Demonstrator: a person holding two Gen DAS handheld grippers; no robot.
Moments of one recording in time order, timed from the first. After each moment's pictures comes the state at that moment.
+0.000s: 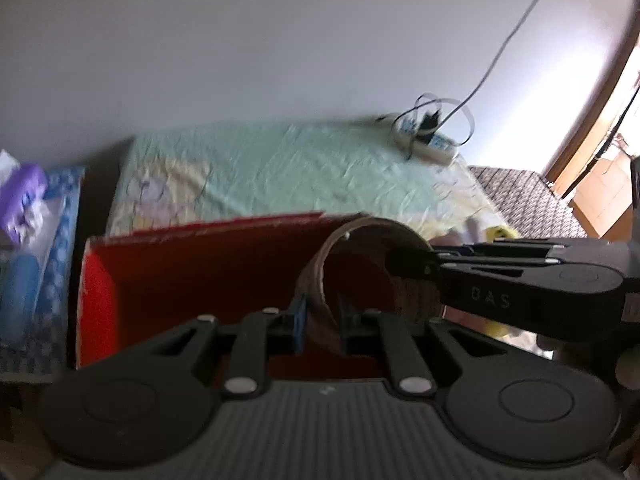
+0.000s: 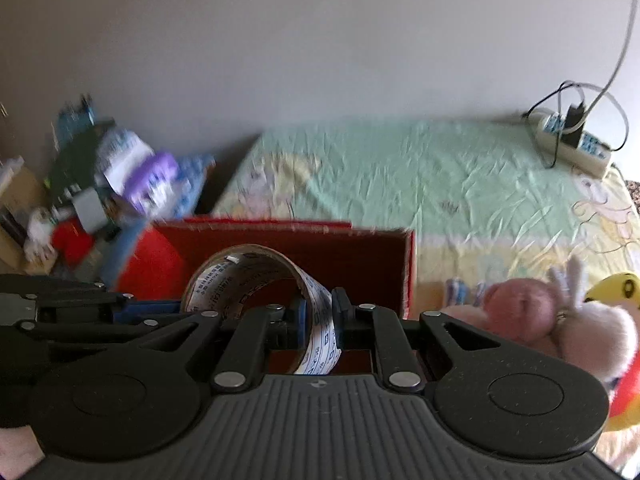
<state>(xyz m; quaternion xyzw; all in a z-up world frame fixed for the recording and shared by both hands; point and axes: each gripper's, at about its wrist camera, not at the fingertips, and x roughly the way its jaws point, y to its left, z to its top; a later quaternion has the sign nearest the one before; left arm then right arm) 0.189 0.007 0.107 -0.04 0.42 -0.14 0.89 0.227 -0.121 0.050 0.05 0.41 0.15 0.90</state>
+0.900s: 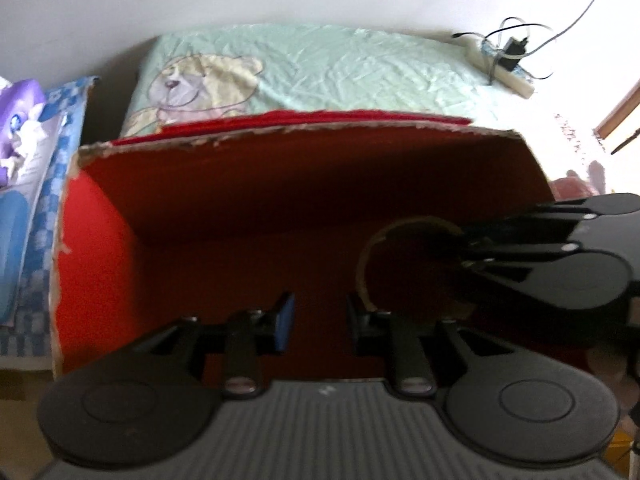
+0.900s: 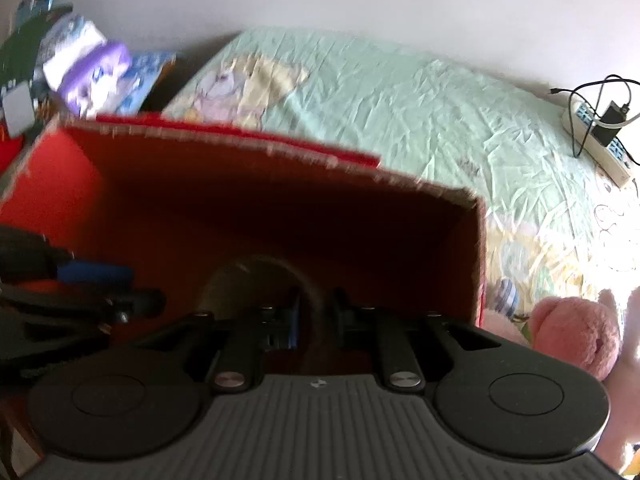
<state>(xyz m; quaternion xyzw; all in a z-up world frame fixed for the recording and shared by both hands) 0.256 0.056 0.002 -0.02 0.53 -0.09 0.84 0.276 -0.080 -0.009 -0.07 0.48 0.12 0.86</state>
